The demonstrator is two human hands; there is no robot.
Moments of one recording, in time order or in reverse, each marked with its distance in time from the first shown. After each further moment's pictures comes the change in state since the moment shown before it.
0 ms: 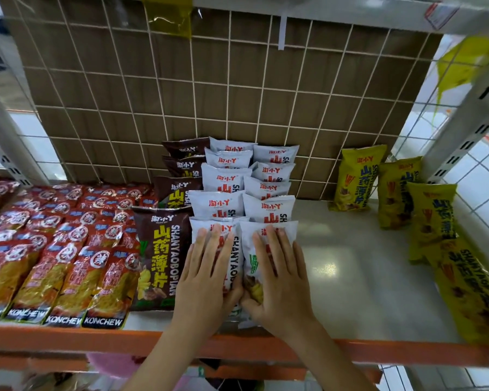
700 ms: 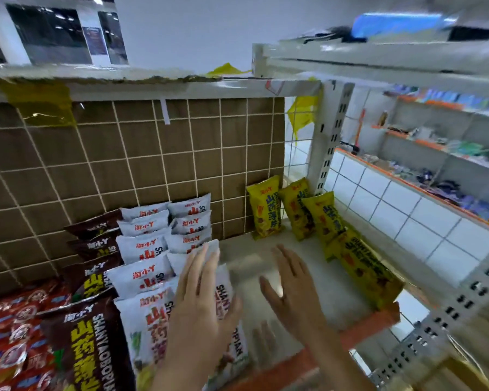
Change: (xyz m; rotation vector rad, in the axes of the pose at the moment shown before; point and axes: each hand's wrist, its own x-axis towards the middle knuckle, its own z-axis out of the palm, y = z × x) left_hand 0.067 0.066 -0.046 -0.565 -0.002 0.142; right_hand -0.012 0.076 -0.061 0.047 0.174 0.464
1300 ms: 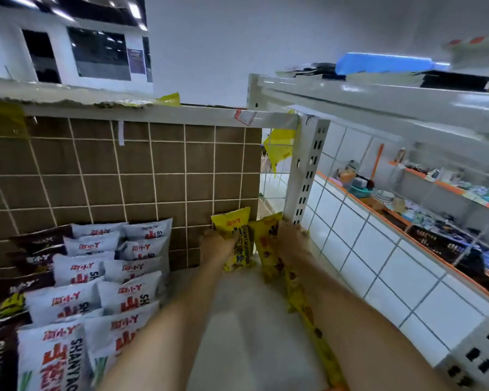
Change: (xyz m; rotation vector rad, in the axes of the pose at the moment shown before) left_hand 0.206 0.011 0.174 -0.210 -0.215 -0.795; right_hand 0.201 0.128 -0.028 -0.266 -0.357 0.326
